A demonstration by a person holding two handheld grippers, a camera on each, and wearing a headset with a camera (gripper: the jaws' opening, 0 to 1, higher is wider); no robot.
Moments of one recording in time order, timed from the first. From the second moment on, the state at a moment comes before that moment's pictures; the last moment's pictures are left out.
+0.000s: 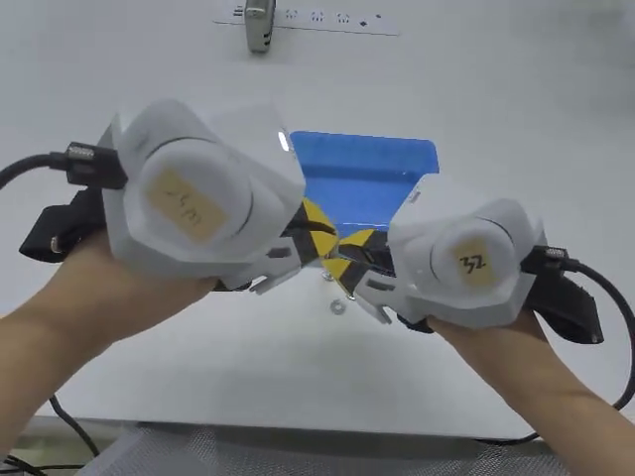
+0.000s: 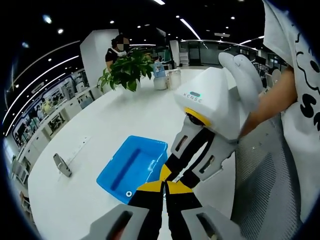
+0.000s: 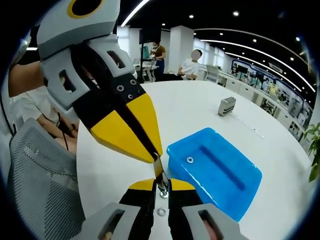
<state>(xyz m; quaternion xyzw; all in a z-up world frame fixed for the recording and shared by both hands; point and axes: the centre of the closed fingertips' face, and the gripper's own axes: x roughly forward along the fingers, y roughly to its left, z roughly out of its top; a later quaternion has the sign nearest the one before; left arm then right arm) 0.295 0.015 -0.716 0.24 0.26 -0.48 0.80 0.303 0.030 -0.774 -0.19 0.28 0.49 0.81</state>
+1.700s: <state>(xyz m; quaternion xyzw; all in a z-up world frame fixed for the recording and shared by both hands) 0.296 0.002 -0.644 0.29 0.21 -0.51 0.78 0.313 0.024 -0.700 -0.21 0.22 0.47 0.83</state>
